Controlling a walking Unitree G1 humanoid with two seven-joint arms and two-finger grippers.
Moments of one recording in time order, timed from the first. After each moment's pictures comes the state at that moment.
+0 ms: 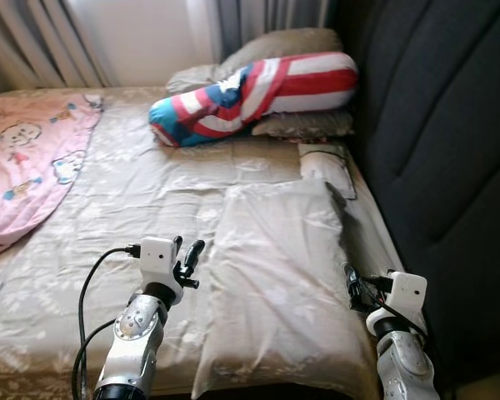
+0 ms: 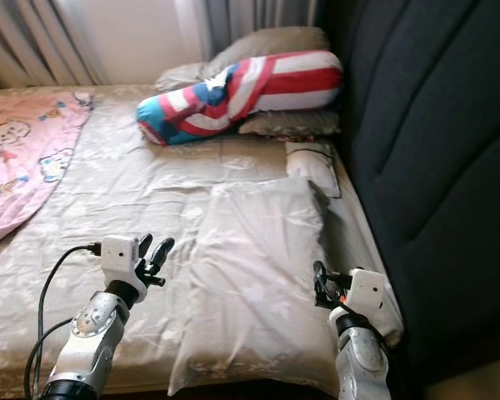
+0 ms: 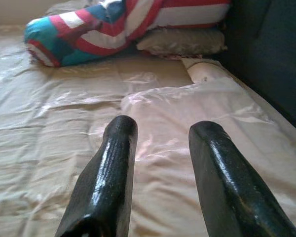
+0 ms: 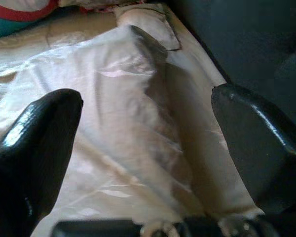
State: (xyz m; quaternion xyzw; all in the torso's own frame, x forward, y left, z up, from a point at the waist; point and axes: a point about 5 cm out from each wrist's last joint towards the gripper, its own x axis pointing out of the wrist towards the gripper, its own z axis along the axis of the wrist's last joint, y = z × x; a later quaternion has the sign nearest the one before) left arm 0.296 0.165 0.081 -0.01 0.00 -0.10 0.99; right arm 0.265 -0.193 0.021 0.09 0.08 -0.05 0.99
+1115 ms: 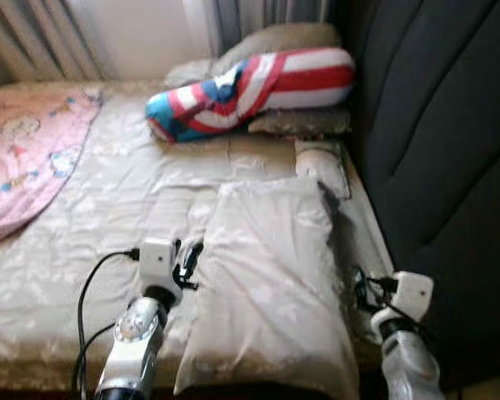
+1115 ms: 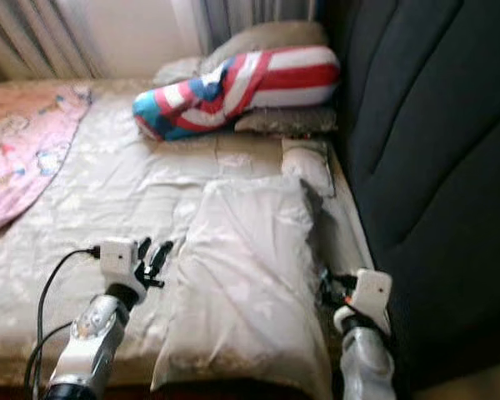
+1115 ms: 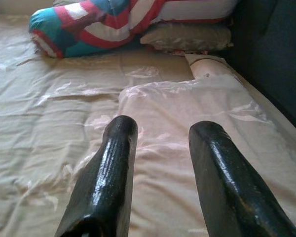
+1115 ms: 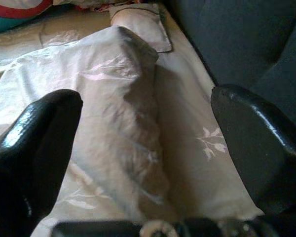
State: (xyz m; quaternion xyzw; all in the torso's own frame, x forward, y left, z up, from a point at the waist) left arm 0.293 0.170 0.077 -0.02 0.01 -0.09 1.00; right arm 0.265 -0.196 0.021 0.09 0.08 -0.05 0.99
